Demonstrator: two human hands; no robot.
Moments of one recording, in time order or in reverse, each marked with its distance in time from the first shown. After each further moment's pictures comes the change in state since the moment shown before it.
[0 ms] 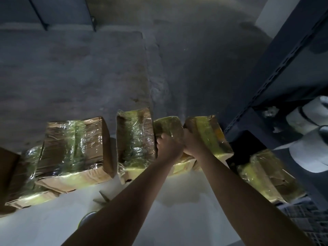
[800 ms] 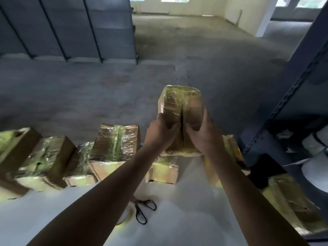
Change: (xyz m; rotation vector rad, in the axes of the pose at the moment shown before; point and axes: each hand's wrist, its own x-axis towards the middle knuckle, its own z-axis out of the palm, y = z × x) left_hand -0.081 0.015 -0.126 0.071 0.444 0.445; right_hand -0.099 -0.089 -0.072 0.128 0.487 -0.343
